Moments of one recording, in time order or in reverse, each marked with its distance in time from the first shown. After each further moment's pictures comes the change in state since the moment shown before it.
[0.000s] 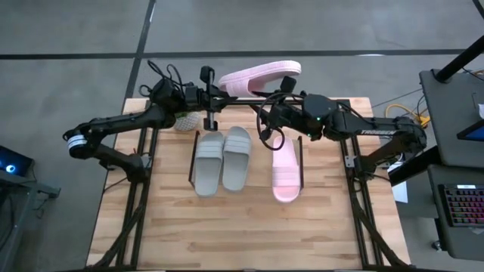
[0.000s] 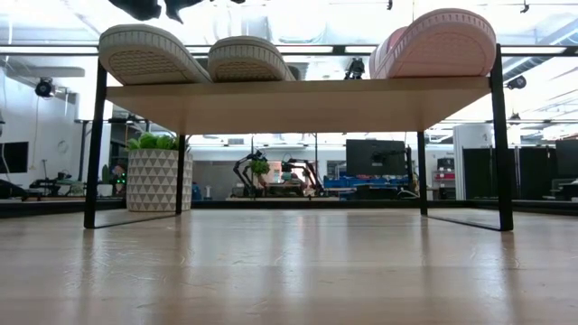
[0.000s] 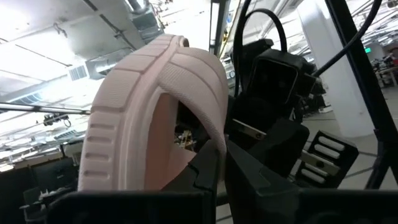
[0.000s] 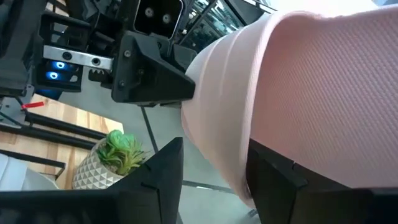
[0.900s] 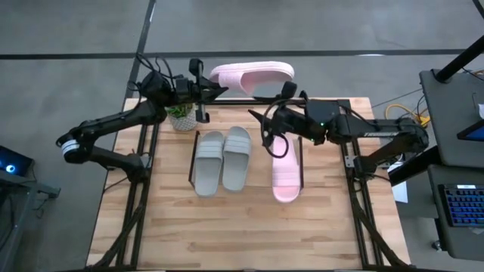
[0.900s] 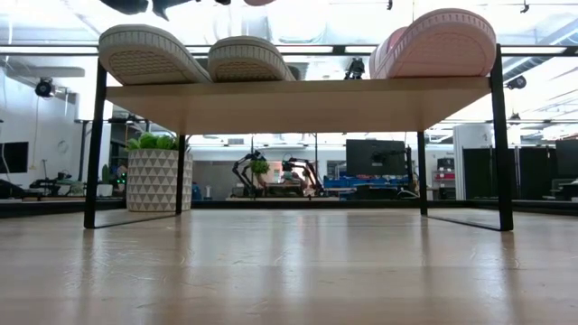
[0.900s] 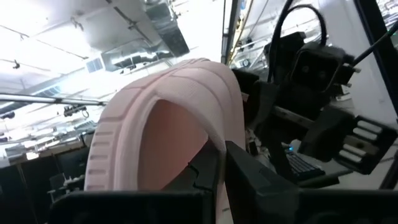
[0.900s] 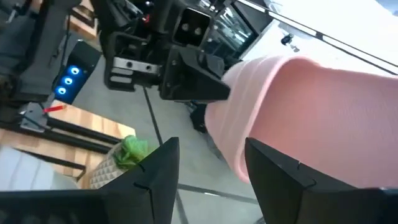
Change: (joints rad) left arm 0.101 -0.082 -0.001 -0.111 0.024 0.009; right arm 0.047 -0.020 -0.012 -0.015 0.006 0.007
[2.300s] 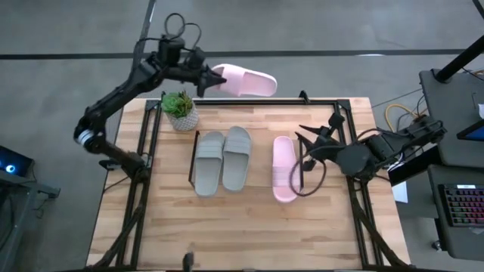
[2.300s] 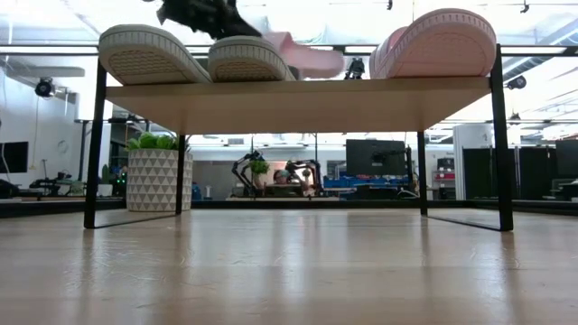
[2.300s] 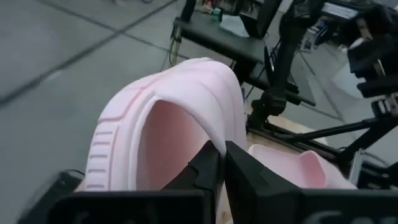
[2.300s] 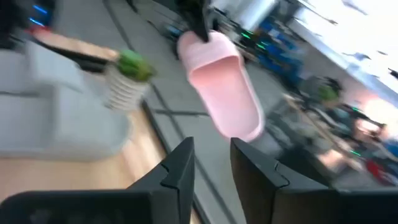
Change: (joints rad) left arm 0.282 0.213 0.481 -1.099 0.182 -0.222; right arm 0.412 -0.309 -0.254 -0.526 0.627 0.549
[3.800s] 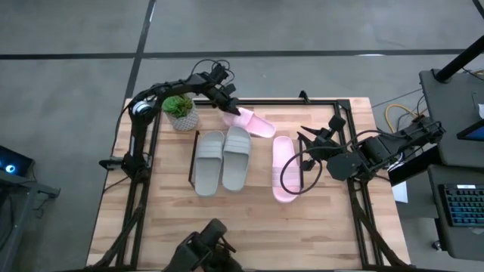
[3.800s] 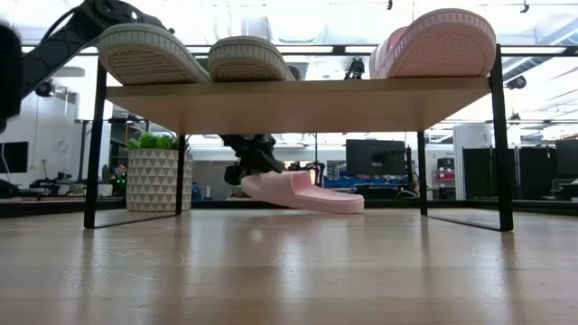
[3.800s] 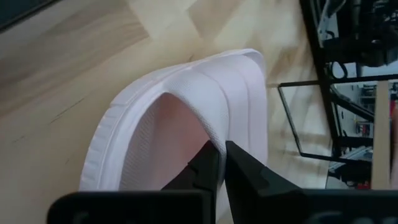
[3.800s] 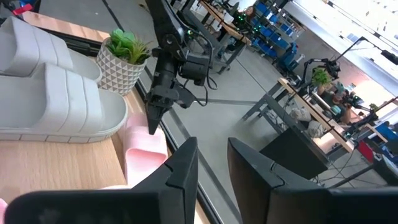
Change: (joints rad) left arm 0.024 0.649 0.039 -0.108 0.087 -0.195; right arm 0.001 0.026 0.000 -0.157 0.047 0.177
